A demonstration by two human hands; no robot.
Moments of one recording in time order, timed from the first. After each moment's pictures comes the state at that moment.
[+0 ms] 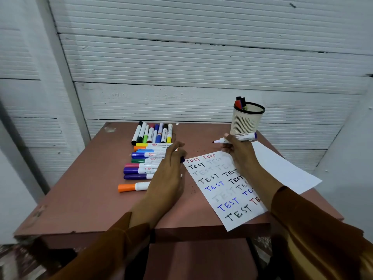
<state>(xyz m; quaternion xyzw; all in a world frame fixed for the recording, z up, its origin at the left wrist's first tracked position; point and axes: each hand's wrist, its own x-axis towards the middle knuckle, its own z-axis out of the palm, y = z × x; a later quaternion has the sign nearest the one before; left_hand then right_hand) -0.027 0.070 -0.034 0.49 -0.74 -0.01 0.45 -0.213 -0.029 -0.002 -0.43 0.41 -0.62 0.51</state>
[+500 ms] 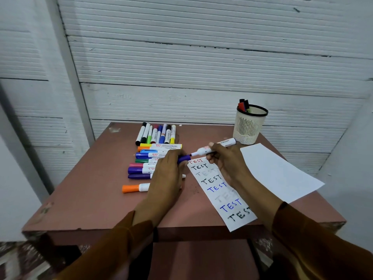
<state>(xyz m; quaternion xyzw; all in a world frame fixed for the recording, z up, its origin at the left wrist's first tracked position) -0.025 0.073 -0.029 0.59 -0.65 -0.06 0.47 -0.177 0.012 0.005 -0.48 0.31 -0.57 0.59</state>
